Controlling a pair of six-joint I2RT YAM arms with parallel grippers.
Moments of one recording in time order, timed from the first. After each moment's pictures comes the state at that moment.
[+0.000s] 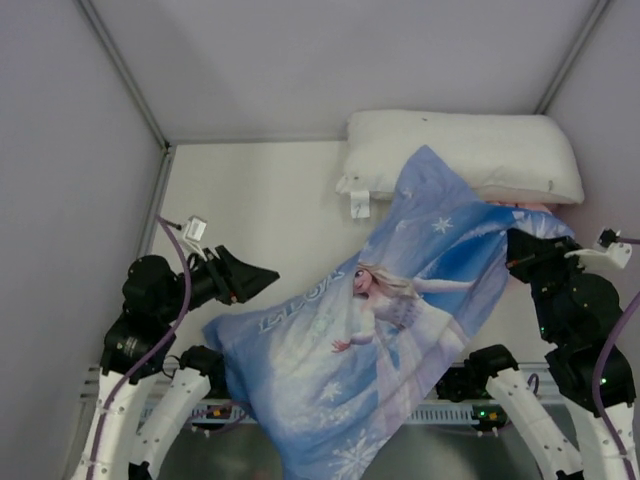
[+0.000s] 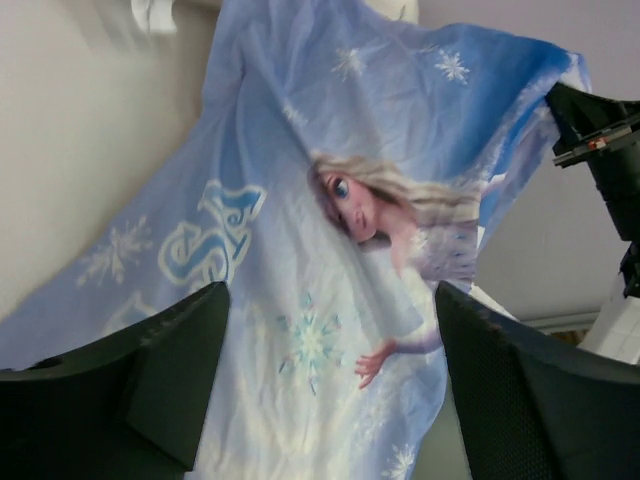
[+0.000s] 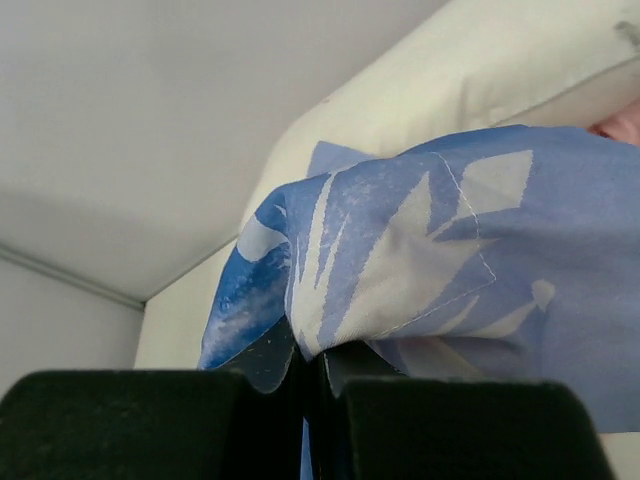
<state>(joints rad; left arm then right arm) -0.28 0.47 0.92 -0.64 0.56 -0.73 0.28 0.37 0.98 -0.63 0.34 0.69</state>
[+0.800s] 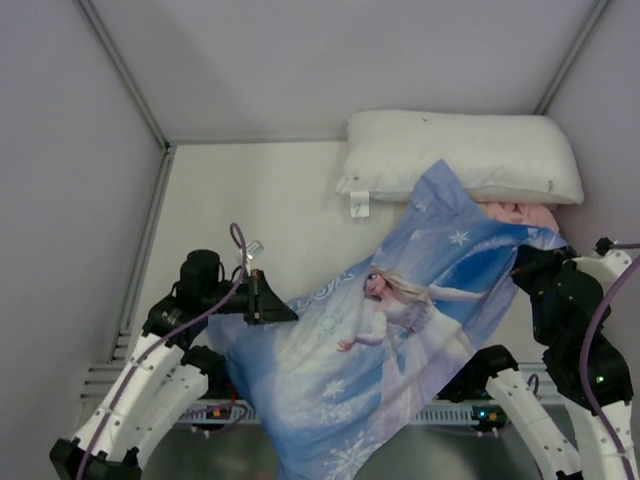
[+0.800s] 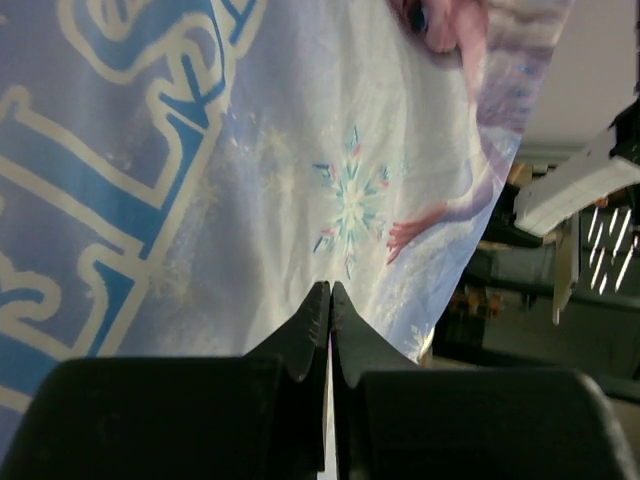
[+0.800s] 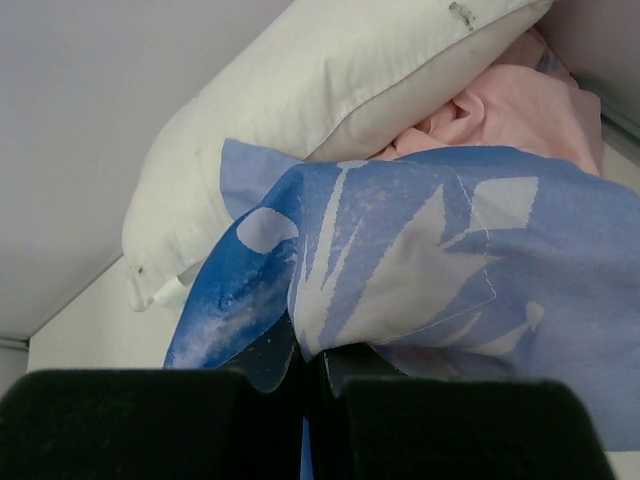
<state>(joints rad) -0.35 0.57 0.58 -0.56 0.93 -0.83 0.28 0.36 0.98 -0.82 0.56 0.69</state>
